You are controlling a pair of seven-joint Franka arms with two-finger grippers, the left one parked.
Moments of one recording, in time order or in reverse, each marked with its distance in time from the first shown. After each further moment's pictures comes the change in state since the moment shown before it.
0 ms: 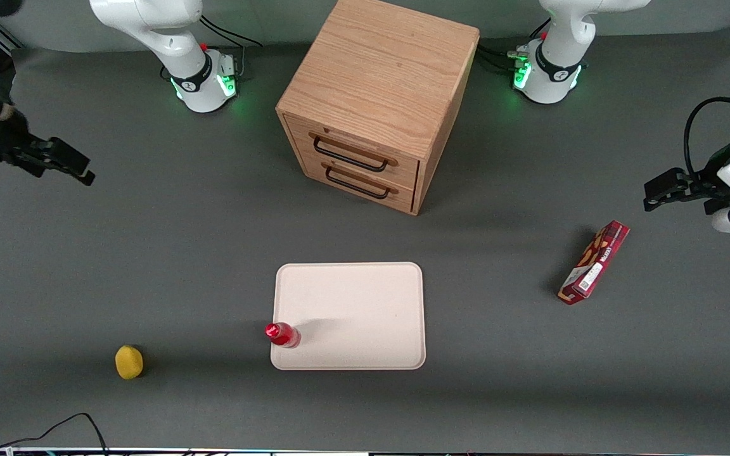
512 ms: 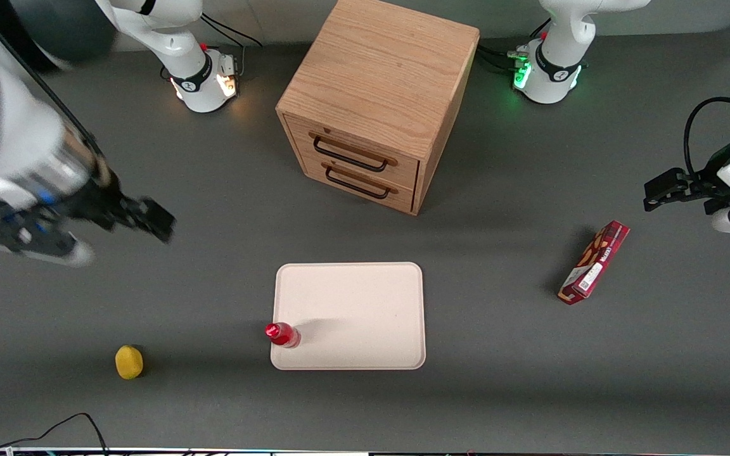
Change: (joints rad) arm 0.033 0.510 0.287 0.826 -0.176 -0.333 0.254
